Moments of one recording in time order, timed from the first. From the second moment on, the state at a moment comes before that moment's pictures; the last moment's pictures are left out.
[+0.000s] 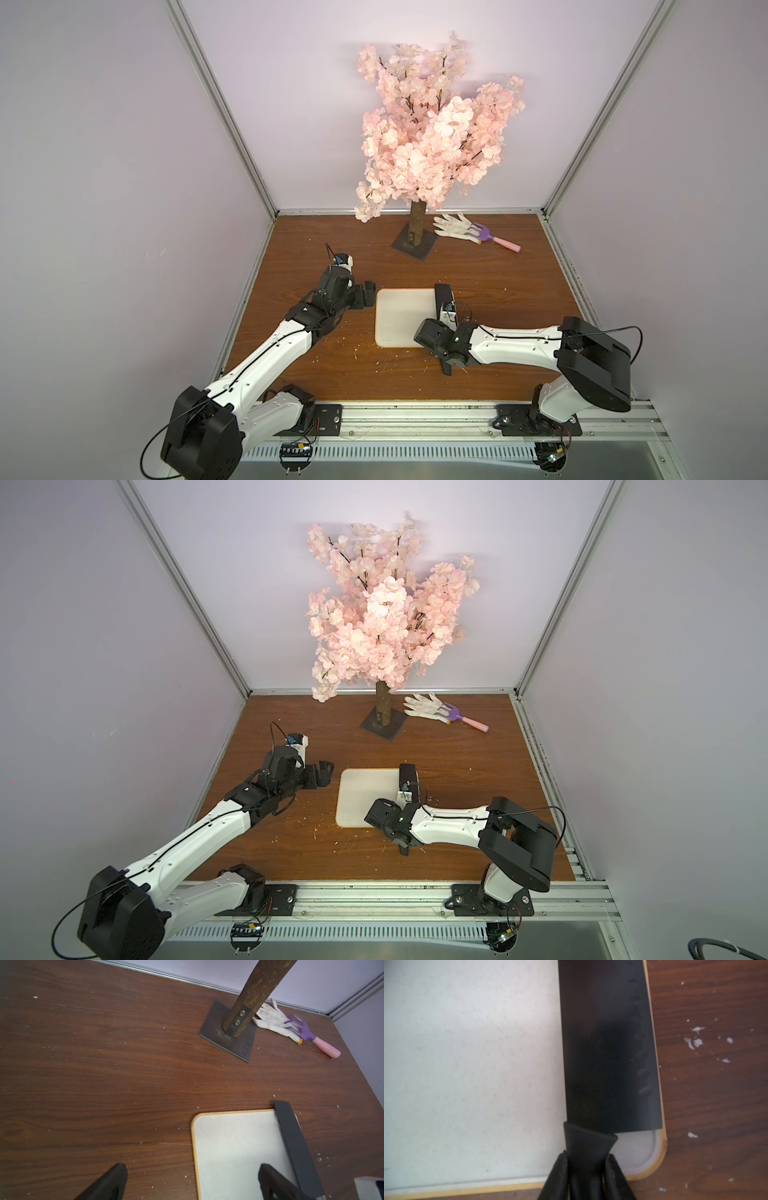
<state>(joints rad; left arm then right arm) -0.44 1.08 0.71 -0.29 -0.09 -0.40 1.08 1.59 0.81 -0.51 0.46 1.14</state>
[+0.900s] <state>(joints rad) -0.44 1.08 0.71 -0.29 -0.09 -0.40 1.11 1.59 0.81 -0.54 0.50 1.15</state>
